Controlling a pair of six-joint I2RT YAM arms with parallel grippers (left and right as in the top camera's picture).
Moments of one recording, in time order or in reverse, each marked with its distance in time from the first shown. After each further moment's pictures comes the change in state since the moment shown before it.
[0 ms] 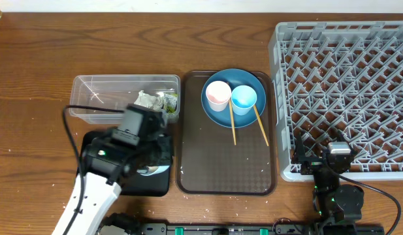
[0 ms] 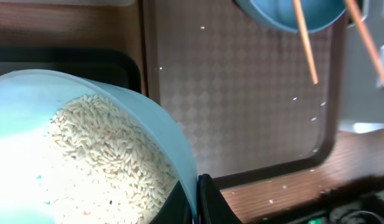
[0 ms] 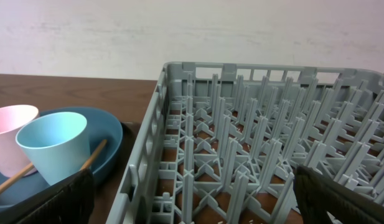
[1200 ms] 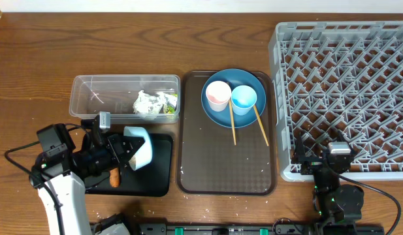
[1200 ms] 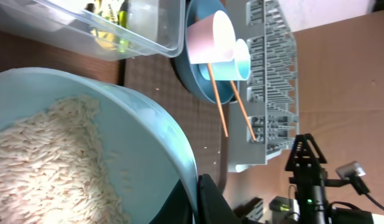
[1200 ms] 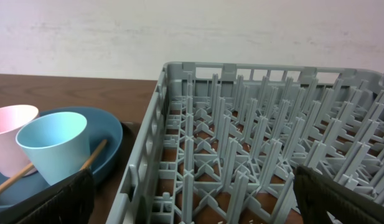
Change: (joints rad) left arm 0.798 0.014 -0.185 0.010 0.761 0.432; right arm 0.000 0.000 0.000 0.000 0.000 0.000
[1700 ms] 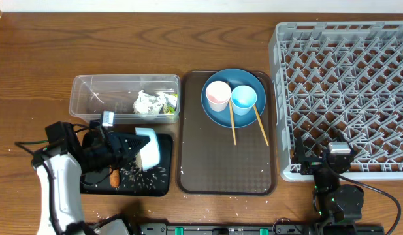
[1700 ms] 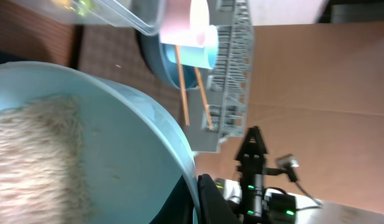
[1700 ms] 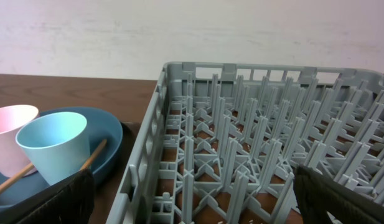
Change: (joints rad) left arm 0.000 0.214 0.000 -0.071 0.187 0.045; right arm 0.000 0.000 0.000 0.000 0.000 0.000
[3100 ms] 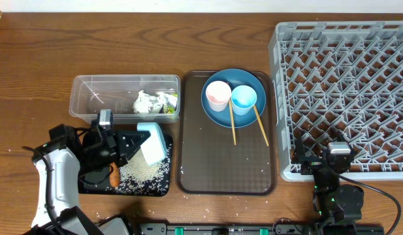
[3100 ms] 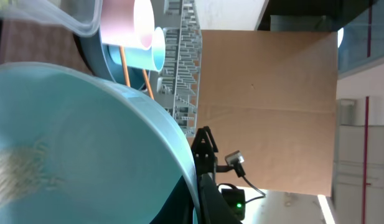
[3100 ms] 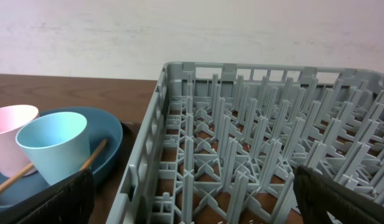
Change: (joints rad) left arm 0.014 0.056 -0.001 -0.056 0.205 0.074; right arm 0.000 0.000 0.000 0.000 0.000 0.000
